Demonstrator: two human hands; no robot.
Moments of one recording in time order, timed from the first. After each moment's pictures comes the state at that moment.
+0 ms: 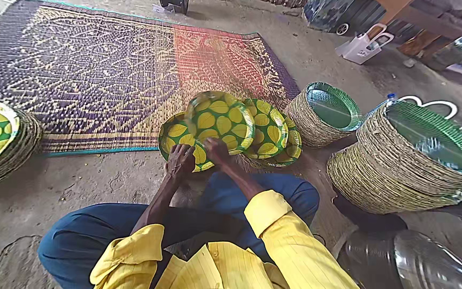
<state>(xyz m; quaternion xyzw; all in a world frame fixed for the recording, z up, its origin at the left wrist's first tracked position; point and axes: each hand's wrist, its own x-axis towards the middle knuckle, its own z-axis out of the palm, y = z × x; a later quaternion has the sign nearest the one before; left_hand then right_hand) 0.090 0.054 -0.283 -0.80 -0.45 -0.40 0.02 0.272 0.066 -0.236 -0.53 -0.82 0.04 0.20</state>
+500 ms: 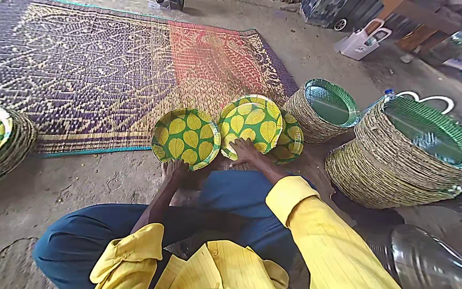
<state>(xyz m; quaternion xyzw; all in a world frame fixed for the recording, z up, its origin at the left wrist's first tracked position) 0.091 0.050 -0.284 -0.78 -0.56 0.16 -0.21 0.388 0.081 -0.232 -0.60 -0.76 0.12 -0.21</state>
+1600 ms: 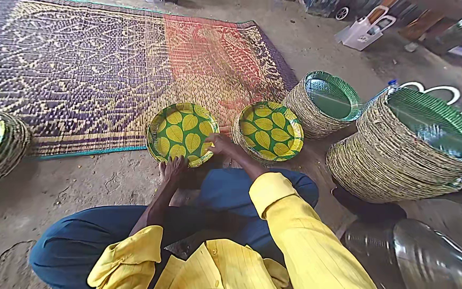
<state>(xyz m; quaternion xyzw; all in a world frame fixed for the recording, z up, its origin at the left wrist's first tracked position) 0.093 0.051 -0.295 -0.82 -0.54 0.09 -0.18 0.321 0.109 -0.245 -0.53 -0.82 0.22 0.01</state>
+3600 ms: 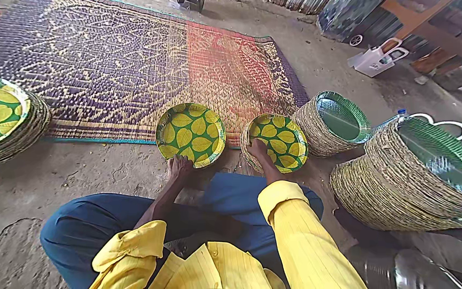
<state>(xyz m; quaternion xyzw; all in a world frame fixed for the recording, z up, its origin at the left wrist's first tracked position) 0.094 0.039 -0.267 -0.76 -0.60 0.14 -0.21 0.411 0.107 -0.236 -0.80 -0.56 0.20 -0.05</state>
